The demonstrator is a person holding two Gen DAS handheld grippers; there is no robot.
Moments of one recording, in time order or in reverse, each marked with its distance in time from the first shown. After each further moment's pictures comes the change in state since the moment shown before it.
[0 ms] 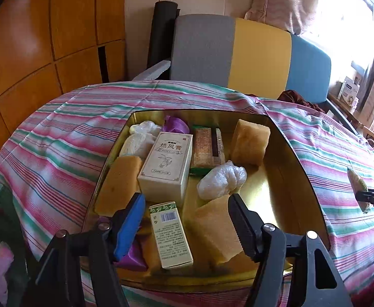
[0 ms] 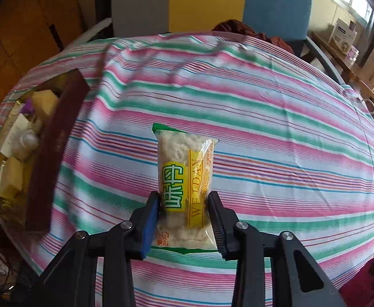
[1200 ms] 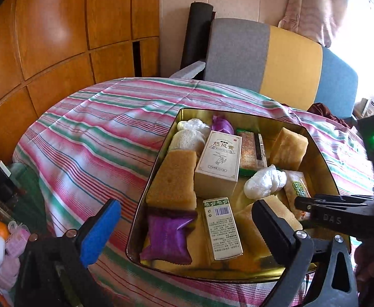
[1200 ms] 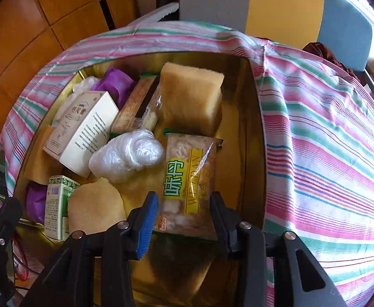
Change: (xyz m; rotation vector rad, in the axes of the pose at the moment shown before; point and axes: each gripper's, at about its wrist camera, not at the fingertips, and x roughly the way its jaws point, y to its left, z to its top) left arm -0.011 0.041 -0.009 -0.104 -0.003 0.134; right arm 0.048 0.204 0.027 -0.117 0.015 0.113
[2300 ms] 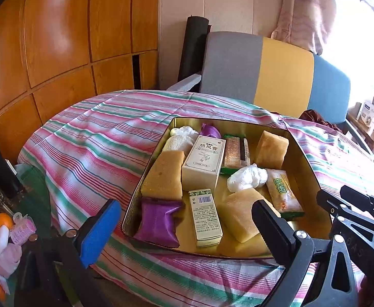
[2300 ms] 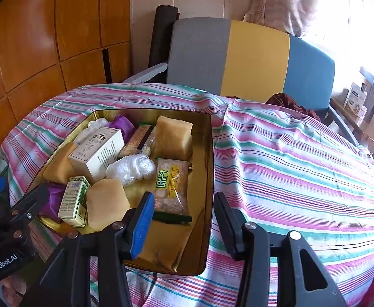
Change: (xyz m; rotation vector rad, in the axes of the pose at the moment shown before) left arm -0.037 -0.016 -0.020 0.009 -0.088 -0.014; right arm -0.083 0.016 -0.060 -0.040 -0.349 -0.141
